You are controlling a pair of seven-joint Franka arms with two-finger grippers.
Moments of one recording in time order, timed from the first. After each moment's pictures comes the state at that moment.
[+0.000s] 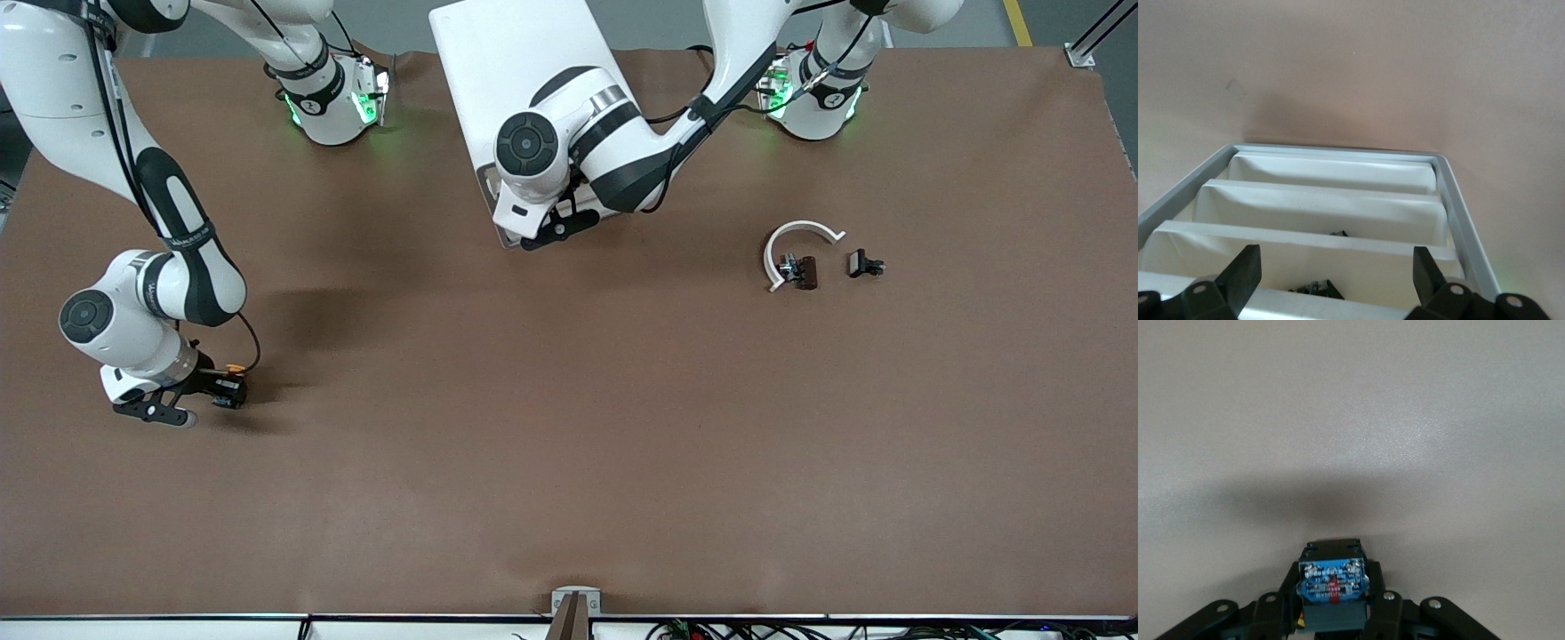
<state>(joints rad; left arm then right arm) -0.66 0.61 -0.38 -1.41 -0.13 1.77 -1.31 -0.15 0.59 -0.03 -1.95 -0.02 2.64 0.04</state>
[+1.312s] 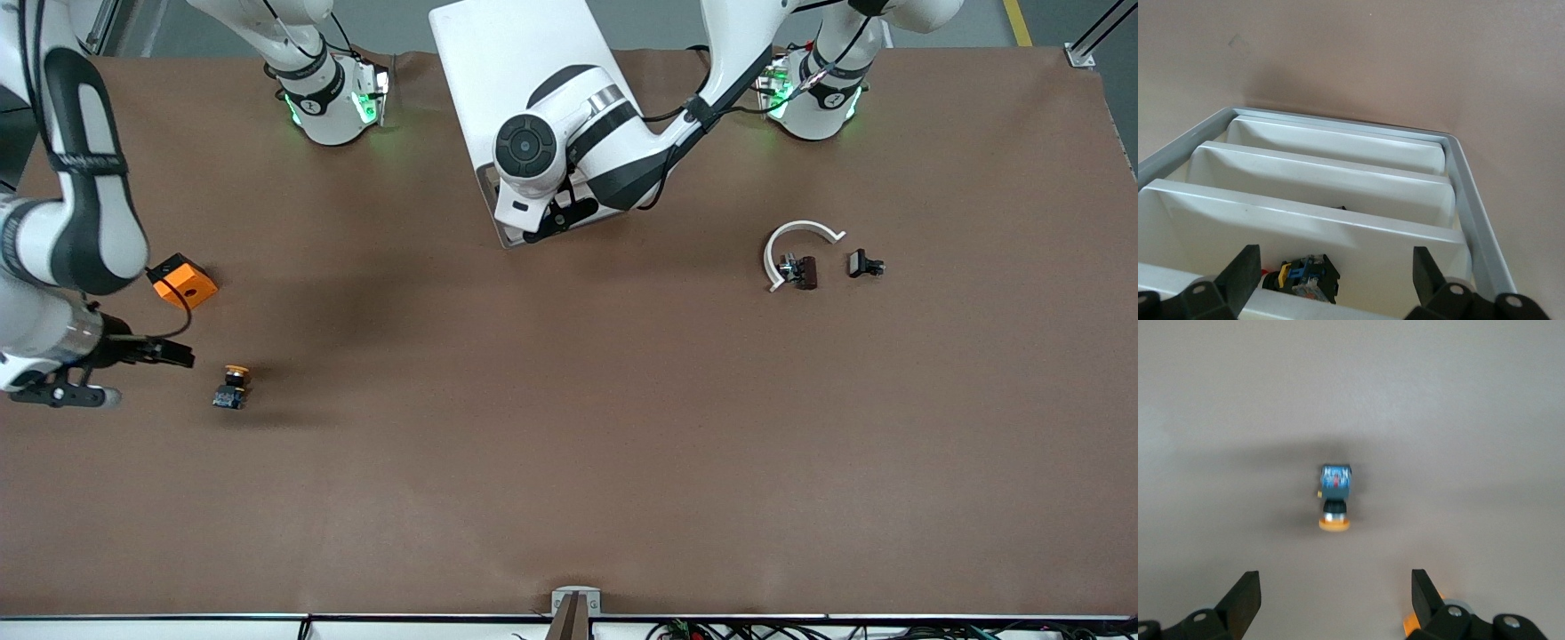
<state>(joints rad) -0.64 0.61 -0.39 -1.43 -0.19 1.77 -1.40 -0.17 0.30 -0.03 -1.77 -0.02 1.99 -0.10</state>
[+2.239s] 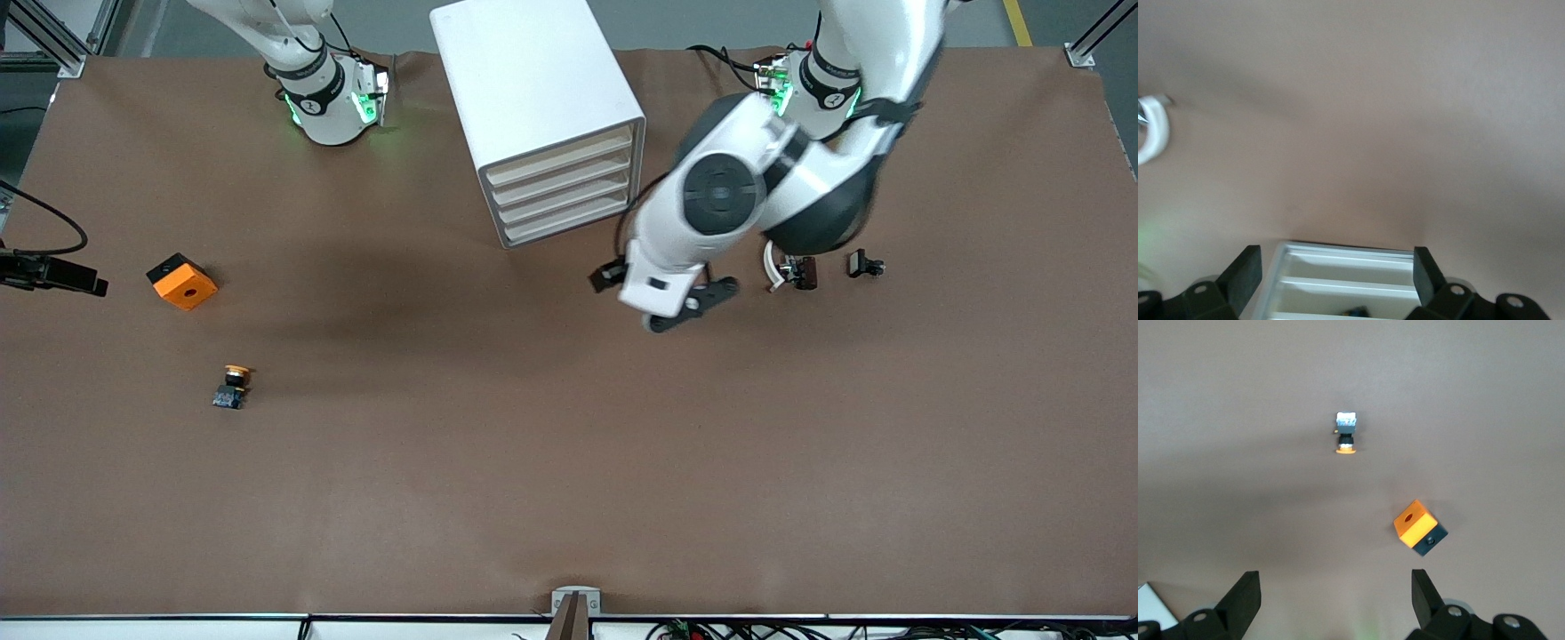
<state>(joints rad) -0.25 0.45 -0.40 -1.36 -0.07 1.66 -1.04 -0.16 0.18 -0.01 -1.47 -0.02 1.49 -0.05</state>
